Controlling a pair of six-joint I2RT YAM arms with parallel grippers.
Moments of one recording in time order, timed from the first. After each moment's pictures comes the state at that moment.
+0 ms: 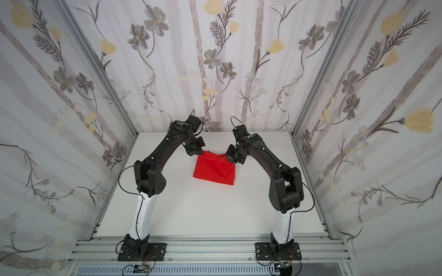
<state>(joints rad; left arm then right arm) -0.44 2.40 2.51 -1.36 0.23 -0.82 0.36 1.95 1.75 -0.94 -0.28 0.80</state>
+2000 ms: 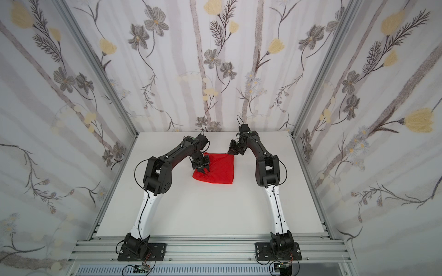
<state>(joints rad) -0.50 2.42 2.08 -1.18 0.31 -0.72 0.20 2.64 2.42 -0.94 -0.53 0.50</state>
